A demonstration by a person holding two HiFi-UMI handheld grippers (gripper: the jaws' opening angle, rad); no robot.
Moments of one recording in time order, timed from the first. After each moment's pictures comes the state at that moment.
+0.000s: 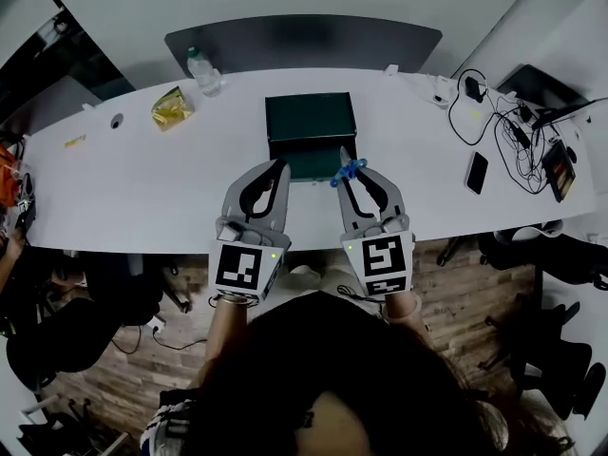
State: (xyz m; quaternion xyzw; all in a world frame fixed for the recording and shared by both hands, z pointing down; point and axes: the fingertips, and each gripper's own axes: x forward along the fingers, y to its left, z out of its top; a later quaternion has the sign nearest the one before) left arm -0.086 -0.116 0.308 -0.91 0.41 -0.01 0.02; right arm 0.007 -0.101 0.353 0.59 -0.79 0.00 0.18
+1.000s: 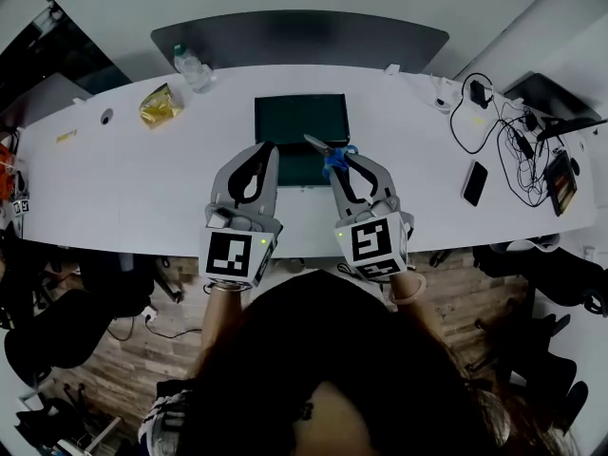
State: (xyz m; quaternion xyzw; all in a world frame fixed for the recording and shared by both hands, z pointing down) left arm -0.059 -0.177 0.310 -0.89 0.45 -0.01 0.02; right arm 0.037 -0.162 0.381 0.52 -0.81 -0.05 0.27
